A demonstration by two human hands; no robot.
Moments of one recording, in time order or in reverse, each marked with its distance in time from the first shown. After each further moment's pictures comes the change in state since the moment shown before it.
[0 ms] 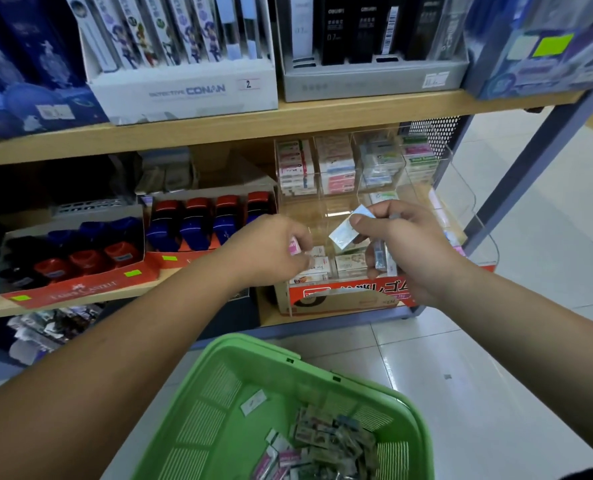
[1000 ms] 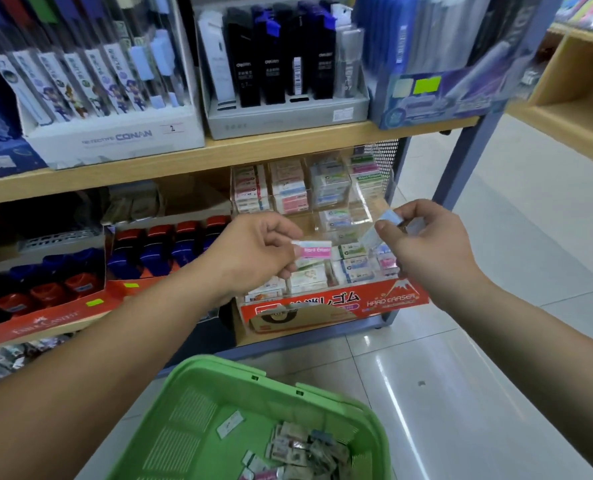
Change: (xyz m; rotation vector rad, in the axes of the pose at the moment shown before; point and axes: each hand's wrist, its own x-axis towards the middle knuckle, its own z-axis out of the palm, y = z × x) left_hand -0.007 0.068 0.003 -0.582 0.107 -0.063; right_hand -0.017 -0.011 -0.086 -0.362 0.335 -0.222
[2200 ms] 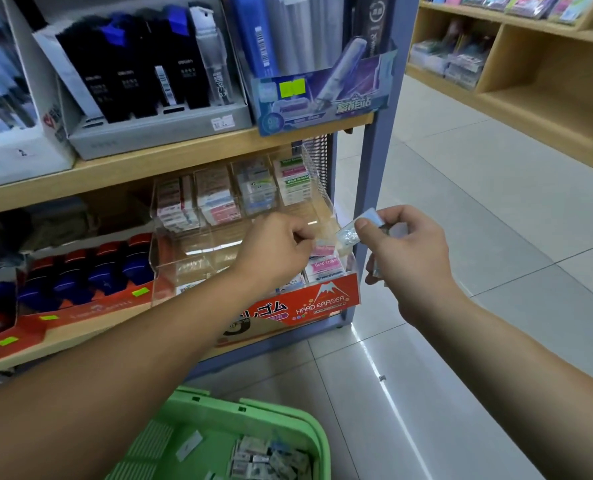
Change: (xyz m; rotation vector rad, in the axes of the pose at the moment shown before) left_hand 0.087 0.019 0.127 0.421 0.154 0.335; right_hand 0.002 0.027 -0.058 0.291 0.124 0.121
